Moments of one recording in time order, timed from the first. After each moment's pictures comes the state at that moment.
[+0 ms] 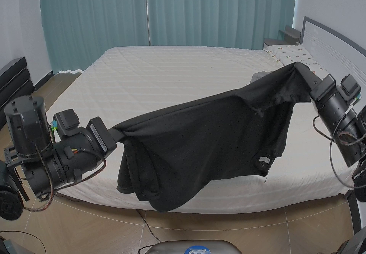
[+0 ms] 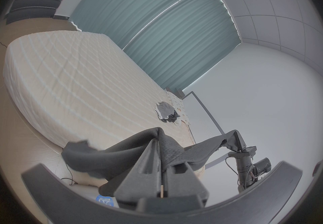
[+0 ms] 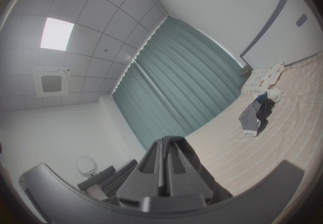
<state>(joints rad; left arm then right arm) -0.59 1.40 -0.57 -0.65 0.04 -0.85 0.51 1.51 -0.49 -1.41 -0.19 0.58</state>
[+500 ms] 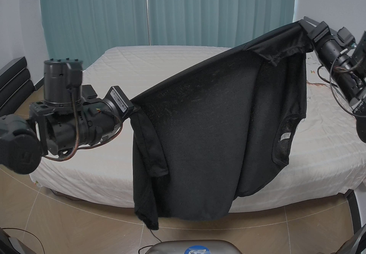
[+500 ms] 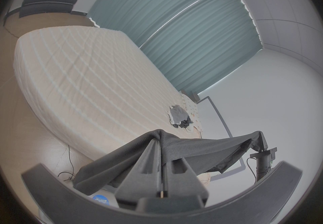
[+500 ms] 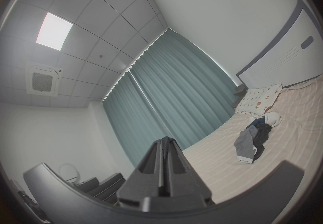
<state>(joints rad) -0.50 1.59 -0.93 -0.35 0.06 -0.94 0.31 1.59 -0.98 -1.06 -0.16 0.56</state>
